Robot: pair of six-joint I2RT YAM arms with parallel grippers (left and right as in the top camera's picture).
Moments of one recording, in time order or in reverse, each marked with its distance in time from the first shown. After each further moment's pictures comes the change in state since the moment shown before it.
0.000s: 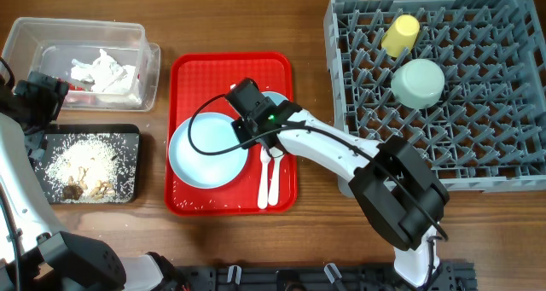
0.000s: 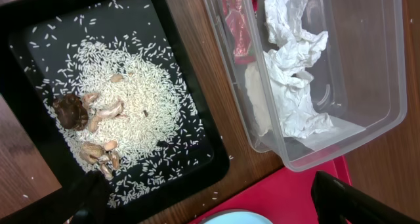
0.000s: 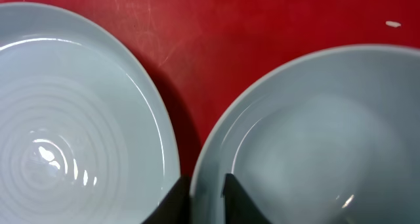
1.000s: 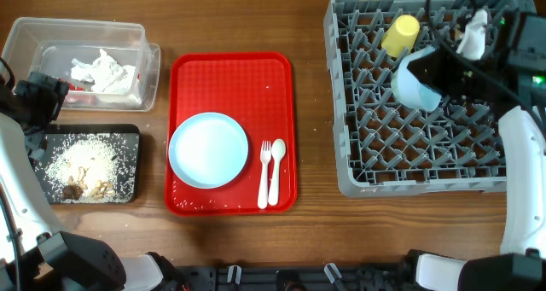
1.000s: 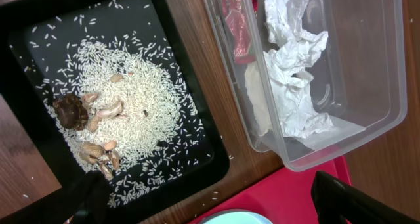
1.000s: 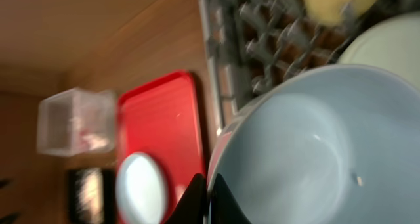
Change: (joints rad) left arm 0.000 0.000 0.000 0.000 0.000 0.000; right arm -1.027 -0.570 0.008 -0.477 -0.717 -0.036
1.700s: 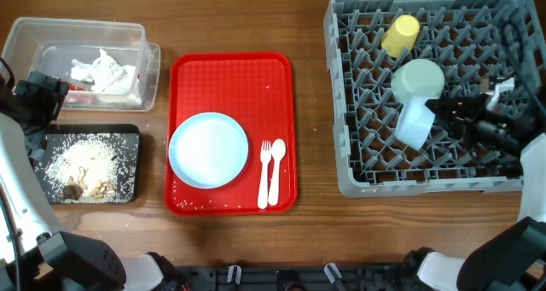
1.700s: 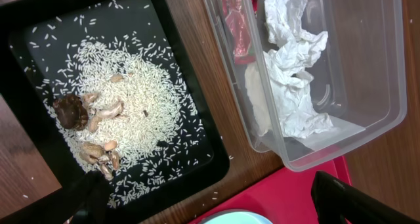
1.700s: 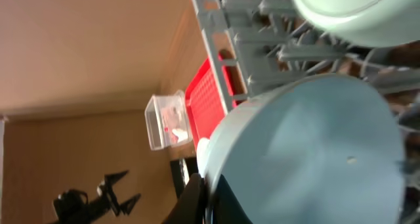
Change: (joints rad) left arm 0.000 0.000 0.000 0.000 0.000 0.000; right arm -0.364 0.015 -0.336 0.056 -0.438 -0.040
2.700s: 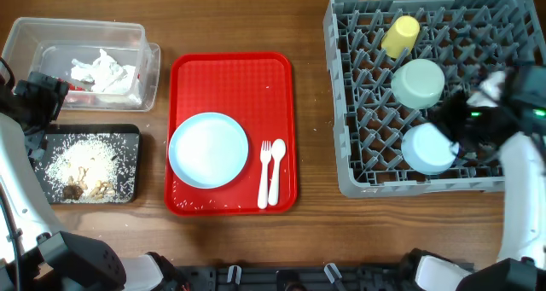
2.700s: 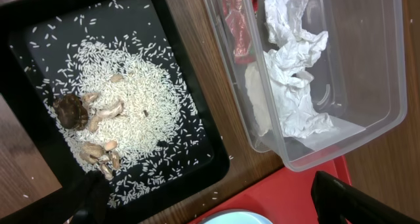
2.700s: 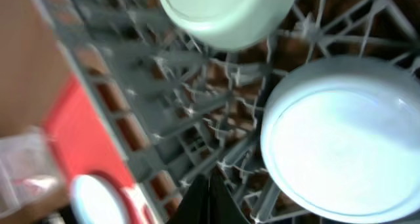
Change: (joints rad) left arm 0.000 0.000 0.000 0.000 0.000 0.000; right arm 0.265 -0.109 0.083 -0.101 0.700 0.173
